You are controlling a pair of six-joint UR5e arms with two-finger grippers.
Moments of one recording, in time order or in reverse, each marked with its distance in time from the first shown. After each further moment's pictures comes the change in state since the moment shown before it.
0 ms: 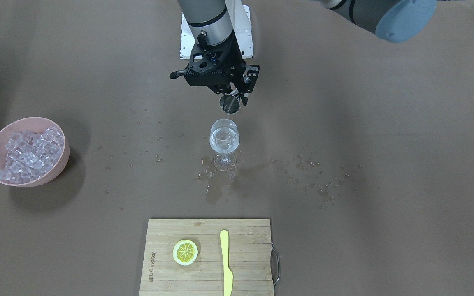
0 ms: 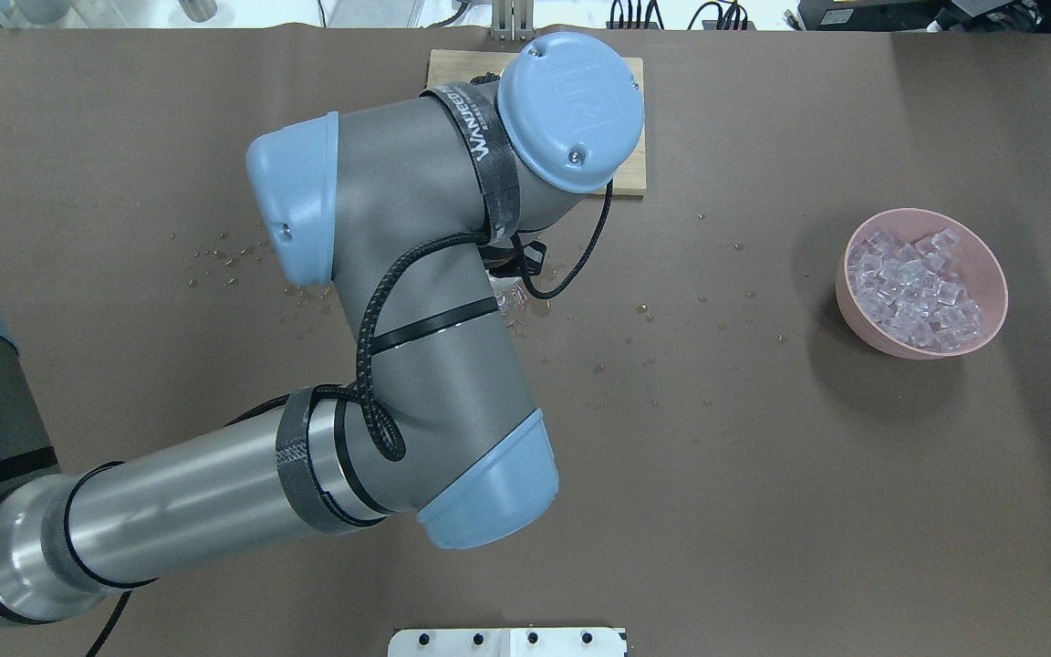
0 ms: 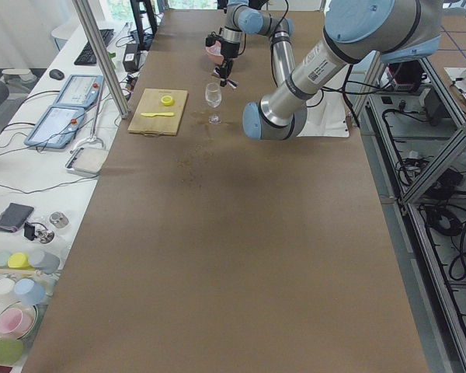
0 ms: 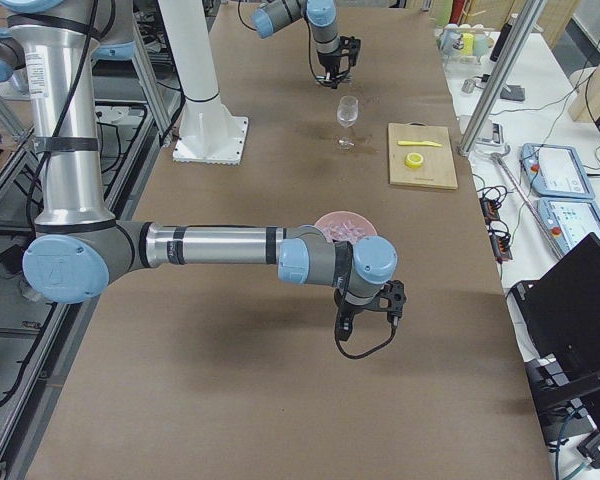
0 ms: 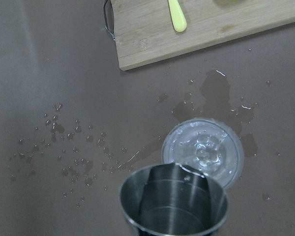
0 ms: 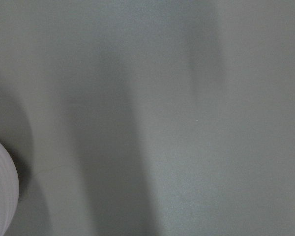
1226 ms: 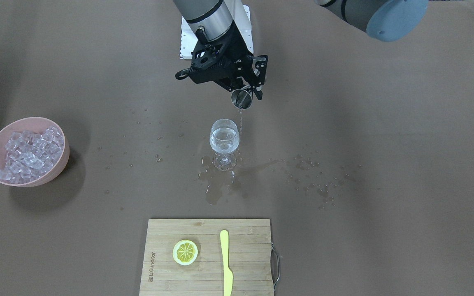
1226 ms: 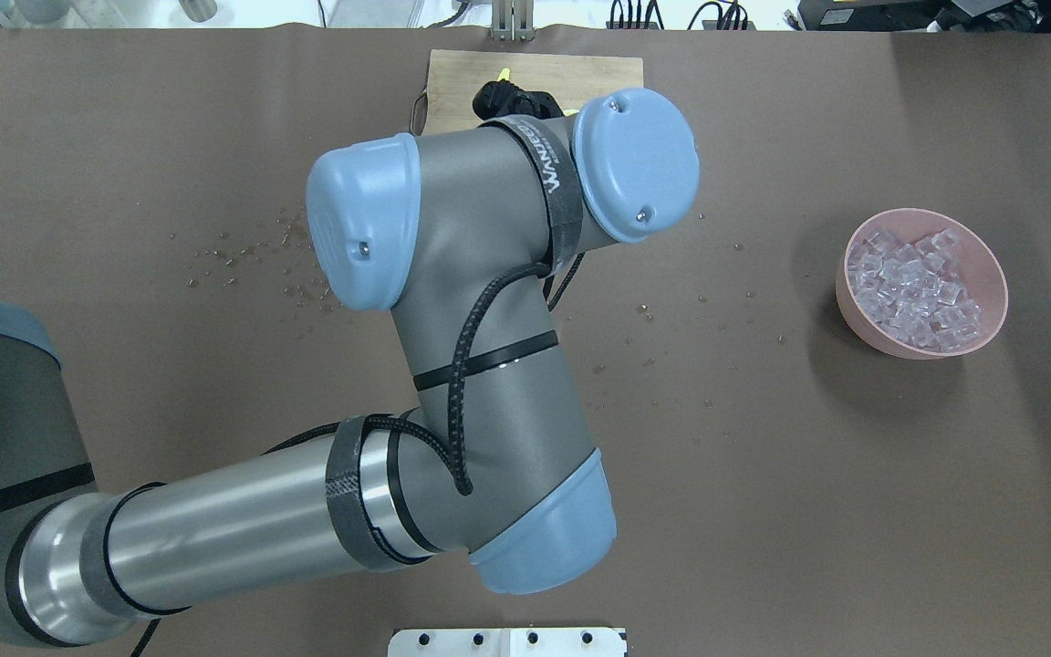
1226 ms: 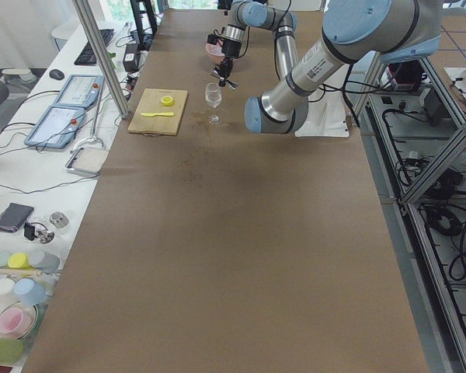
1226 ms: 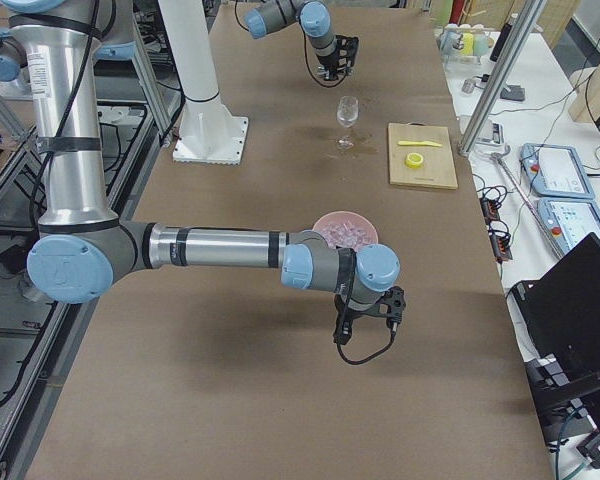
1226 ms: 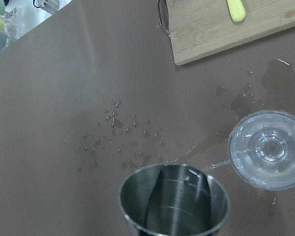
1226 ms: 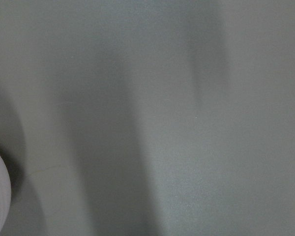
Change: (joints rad) left arm 0.056 -0.055 0.046 0.169 0.192 -0.040; right arm -0.011 0.014 -0.047 0.001 0.013 -0.003
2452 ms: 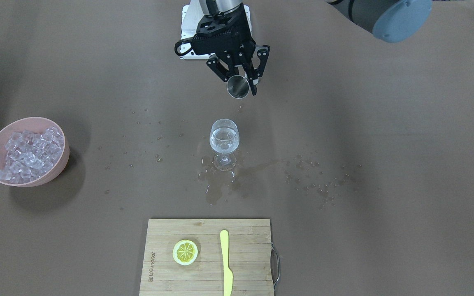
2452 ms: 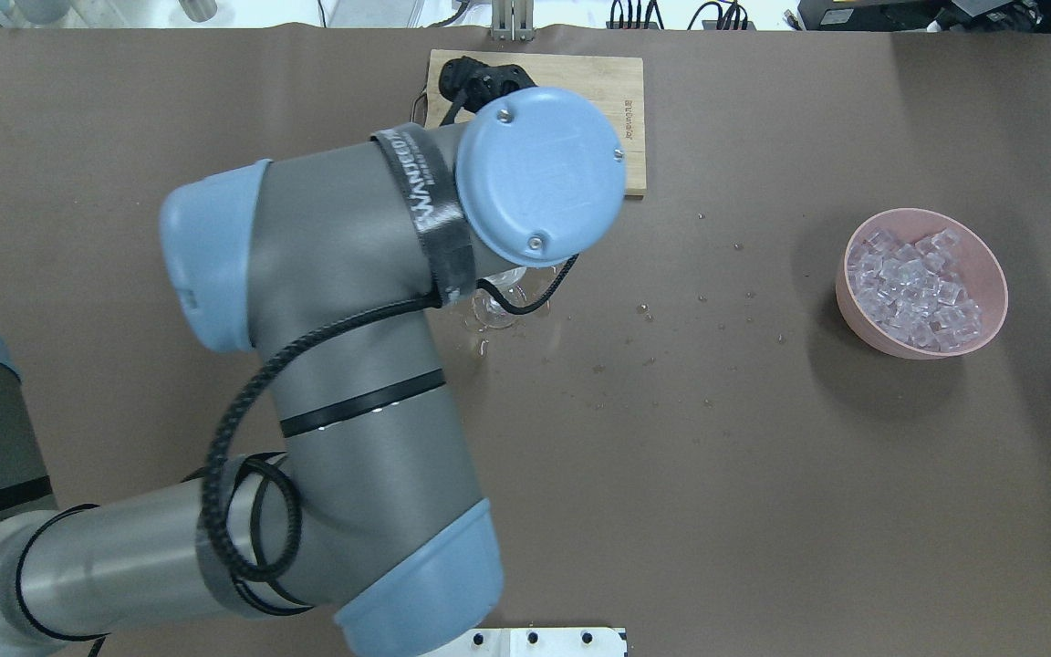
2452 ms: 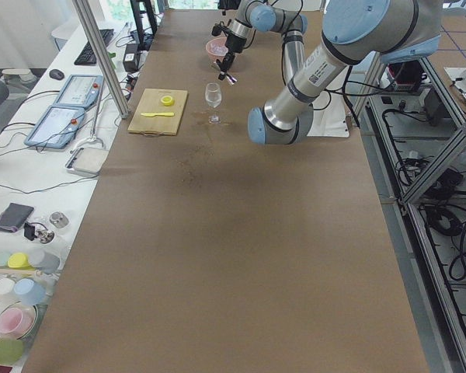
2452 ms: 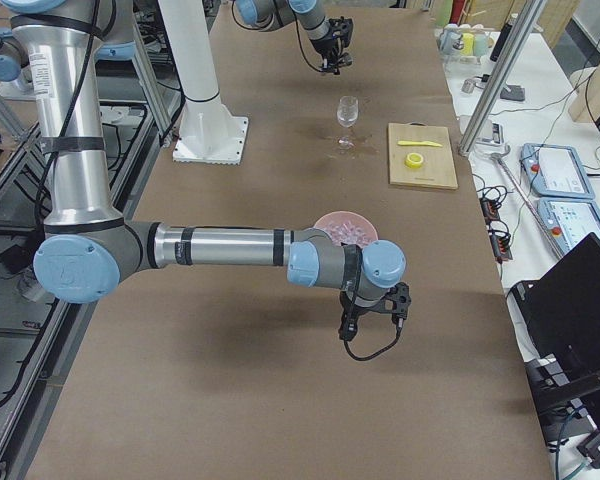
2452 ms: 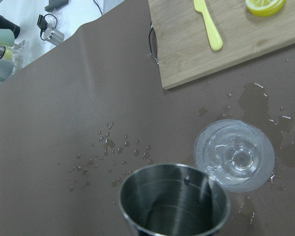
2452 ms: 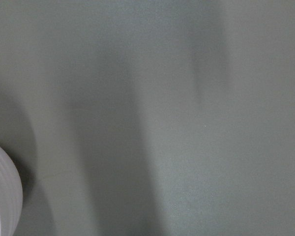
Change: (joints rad) left arm -0.030 0.141 -0.254 -0.189 0.007 -0.048; right arm -0.001 0.019 -0.001 0.001 0.006 0.002
